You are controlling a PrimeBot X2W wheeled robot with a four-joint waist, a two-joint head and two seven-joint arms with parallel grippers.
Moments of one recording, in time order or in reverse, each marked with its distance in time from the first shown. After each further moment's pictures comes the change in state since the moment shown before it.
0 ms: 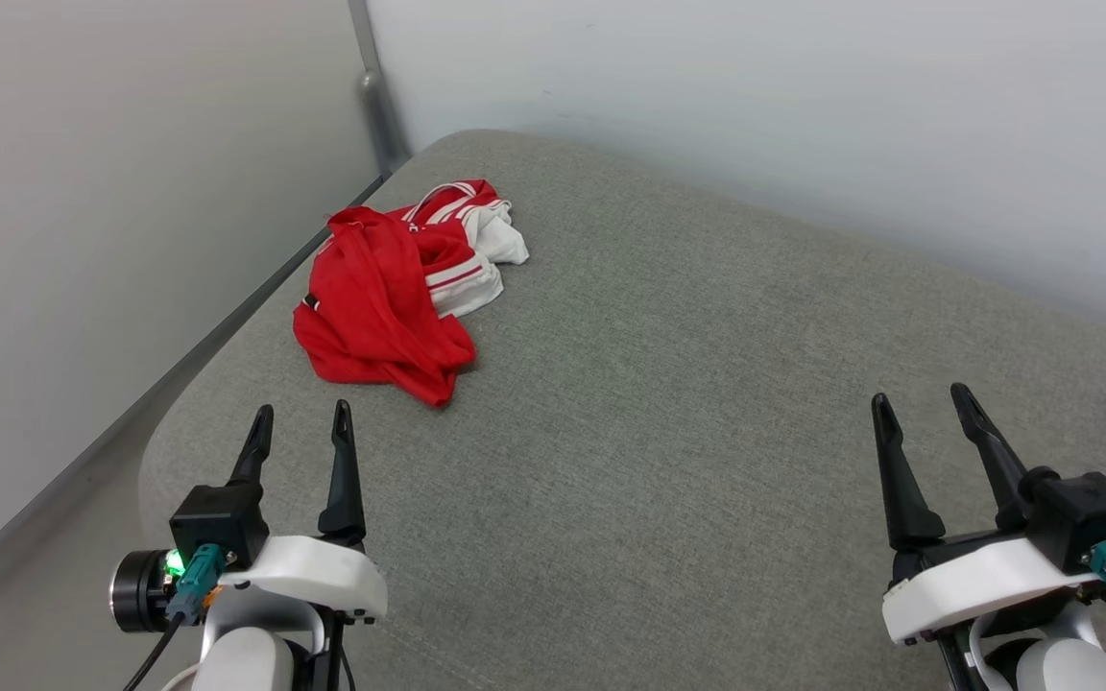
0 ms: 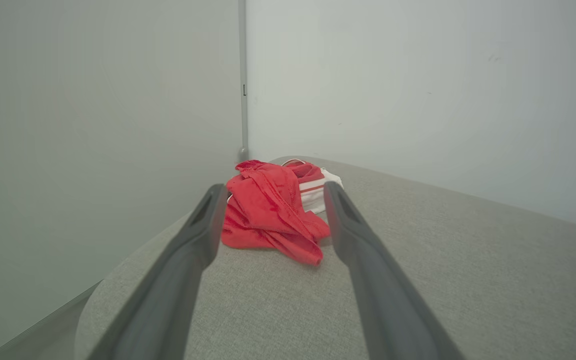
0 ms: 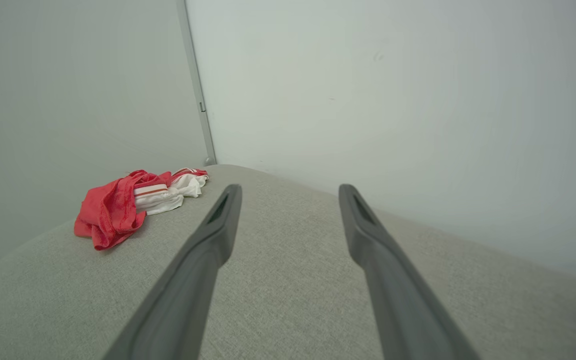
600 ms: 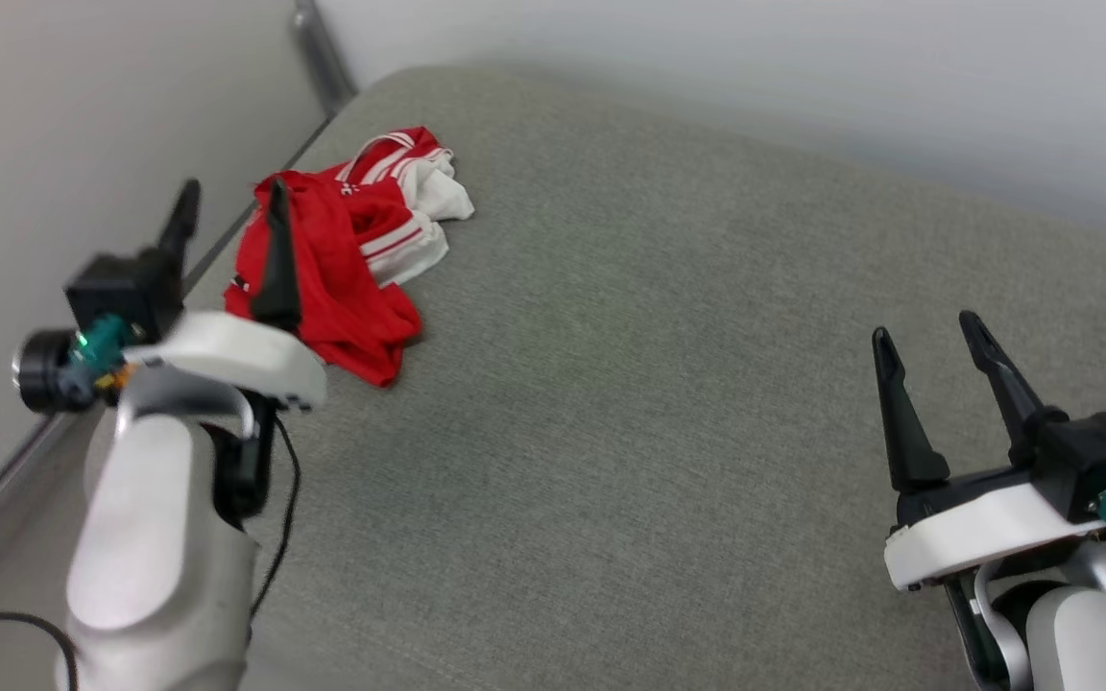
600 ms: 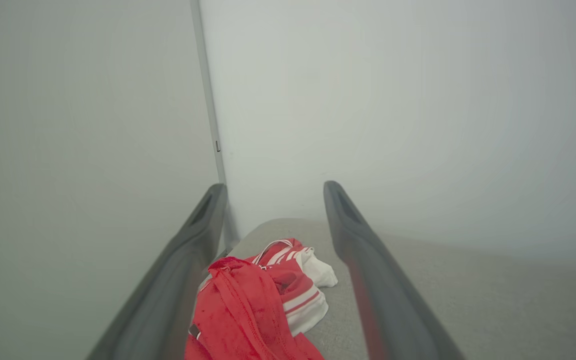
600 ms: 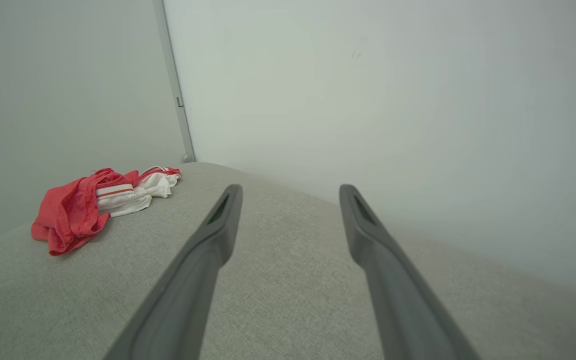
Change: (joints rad) left arm -0.318 0.069 0.026 0.049 -0.013 -0.039 0.085; right arm -0.062 0.000 0.013 -0.093 -0.073 0.000 0.065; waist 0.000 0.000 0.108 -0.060
